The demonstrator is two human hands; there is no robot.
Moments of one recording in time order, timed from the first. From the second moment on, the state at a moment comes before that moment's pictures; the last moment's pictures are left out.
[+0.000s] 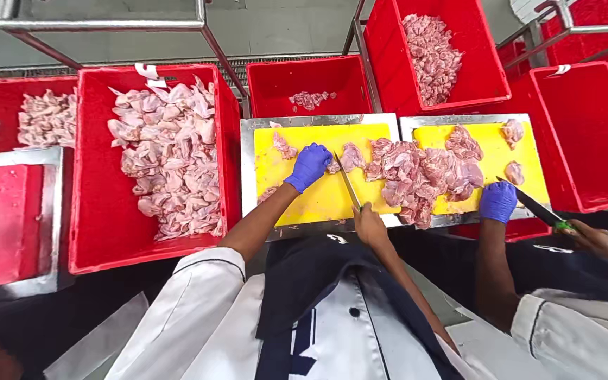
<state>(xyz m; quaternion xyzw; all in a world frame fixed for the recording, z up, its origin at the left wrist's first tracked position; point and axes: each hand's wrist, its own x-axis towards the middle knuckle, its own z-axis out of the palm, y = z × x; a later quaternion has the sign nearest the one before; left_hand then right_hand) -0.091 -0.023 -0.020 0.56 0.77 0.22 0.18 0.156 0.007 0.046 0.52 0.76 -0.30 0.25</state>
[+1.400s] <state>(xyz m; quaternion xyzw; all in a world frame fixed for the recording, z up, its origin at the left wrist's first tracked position) -0.023 -0.029 0.008 0.50 0.84 0.12 0.18 0.237 0.028 0.049 0.52 0.76 -0.37 0.14</state>
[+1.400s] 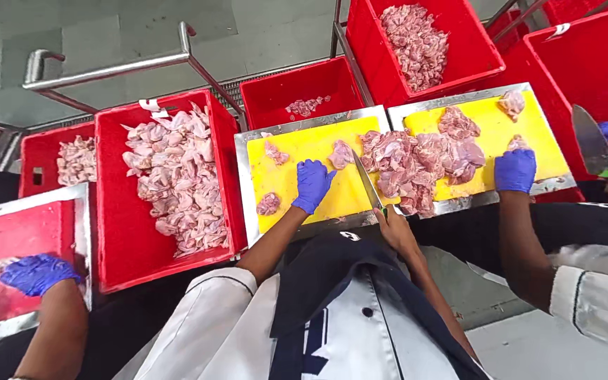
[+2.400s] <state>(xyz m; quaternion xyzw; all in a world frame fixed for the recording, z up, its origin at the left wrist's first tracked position) -0.052 -0.026 -0.019 0.56 0.78 0.20 0.19 0.199 0.025 0.056 0.51 0.78 -0.27 0.27</state>
